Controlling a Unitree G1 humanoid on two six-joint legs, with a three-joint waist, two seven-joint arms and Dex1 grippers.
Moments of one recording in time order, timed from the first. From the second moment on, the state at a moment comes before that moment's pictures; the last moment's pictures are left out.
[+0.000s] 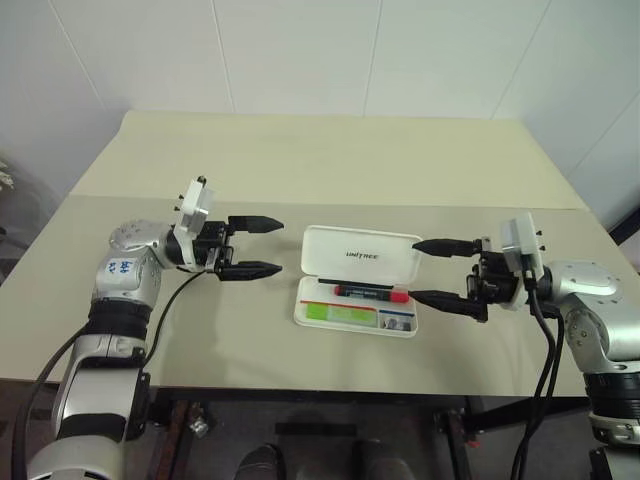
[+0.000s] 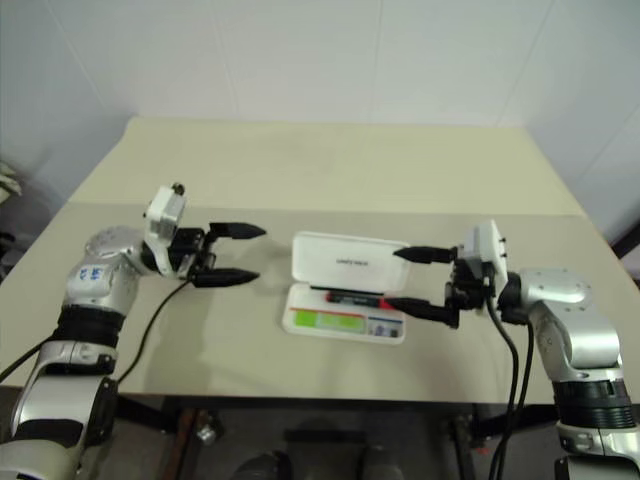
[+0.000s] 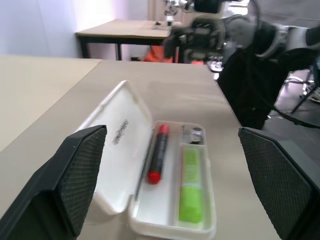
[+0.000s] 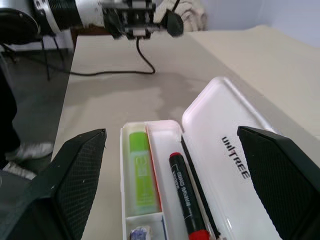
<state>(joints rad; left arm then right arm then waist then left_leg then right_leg) -0.88 0.59 0.03 0.62 -0.47 0.14 -1.50 -0.44 -0.73 -0.15 -0.03 0.60 0.30 1.30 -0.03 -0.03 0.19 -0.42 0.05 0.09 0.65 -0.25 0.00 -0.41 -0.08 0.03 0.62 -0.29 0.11</state>
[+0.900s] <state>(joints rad) -1.24 0.44 0.02 1.31 -0.14 -0.19 -1.17 -0.34 -0.73 -0.20 -0.08 0.62 0.30 1.24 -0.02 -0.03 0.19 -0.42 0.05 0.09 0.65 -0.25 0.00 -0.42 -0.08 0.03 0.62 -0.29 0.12</state>
